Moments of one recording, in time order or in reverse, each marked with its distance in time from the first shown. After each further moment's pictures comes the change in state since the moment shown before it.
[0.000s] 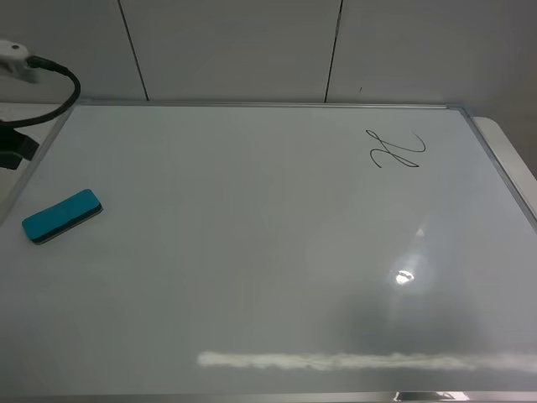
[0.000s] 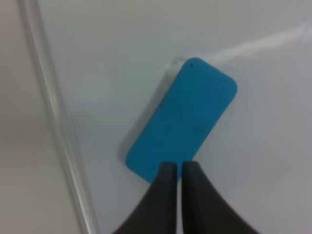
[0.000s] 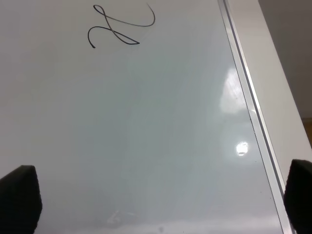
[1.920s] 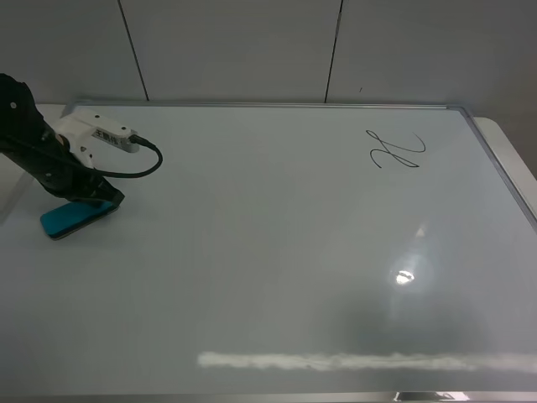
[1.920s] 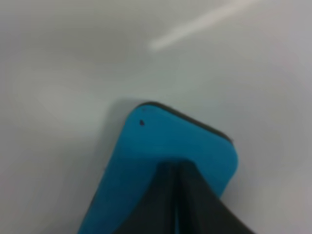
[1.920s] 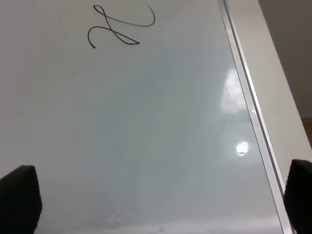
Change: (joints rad) left arm -0.149 0.456 -0.005 0.005 -0.336 -0.005; right arm 0.000 0.000 0.000 0.000 0.000 0.000
